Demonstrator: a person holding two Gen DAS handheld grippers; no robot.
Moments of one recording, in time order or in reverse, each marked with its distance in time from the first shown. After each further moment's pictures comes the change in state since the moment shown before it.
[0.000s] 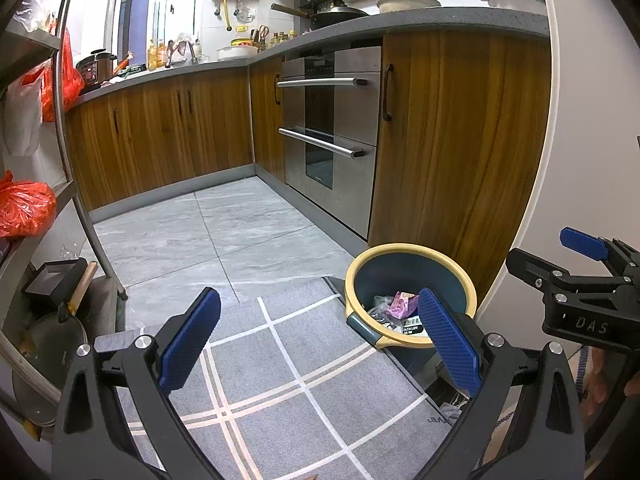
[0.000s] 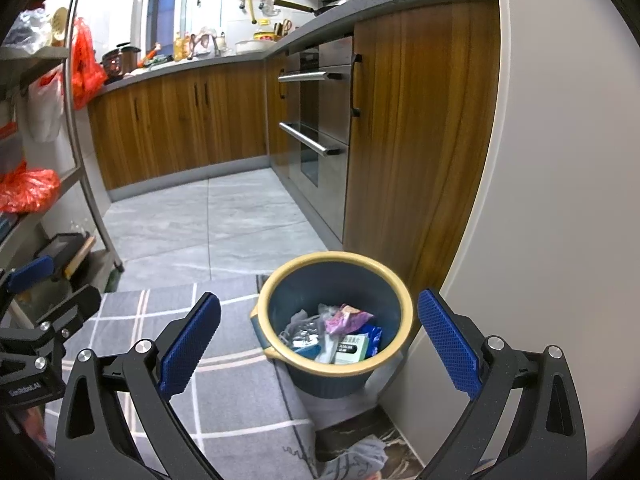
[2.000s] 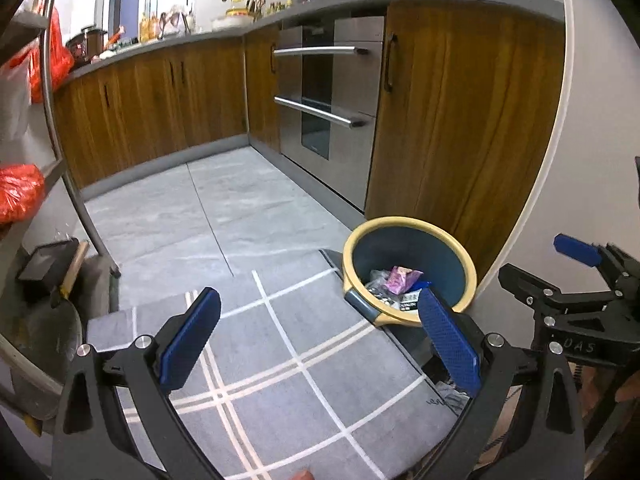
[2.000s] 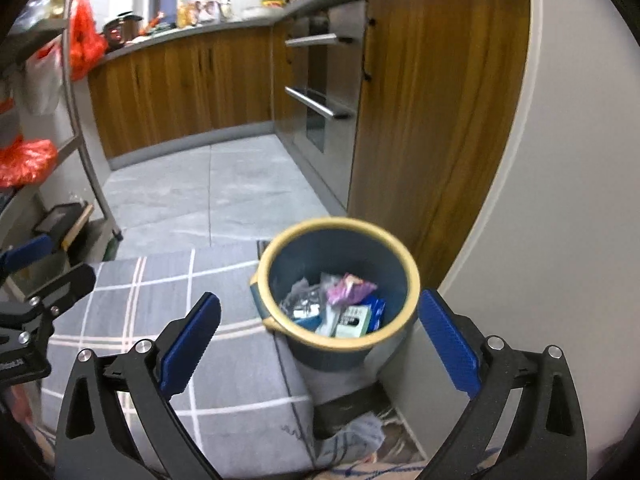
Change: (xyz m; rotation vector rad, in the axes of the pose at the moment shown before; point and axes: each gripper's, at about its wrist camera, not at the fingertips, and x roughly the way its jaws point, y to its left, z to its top) left arm 0.019 0.006 -0.003 -0.005 0.112 -0.018; right arm 0.019 0.006 -0.005 -0.040 0.116 0.007
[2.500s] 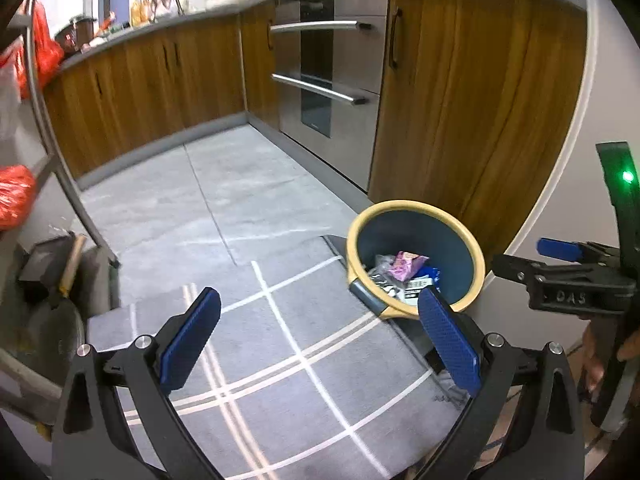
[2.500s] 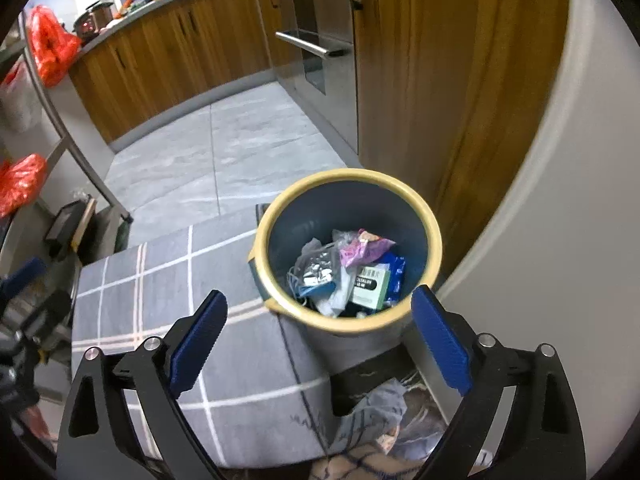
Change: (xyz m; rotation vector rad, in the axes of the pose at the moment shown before) left arm 0.024 0.000 0.018 0.018 0.103 0.009; right arm 0.057 -0.032 0.018 0.114 0.245 0.094
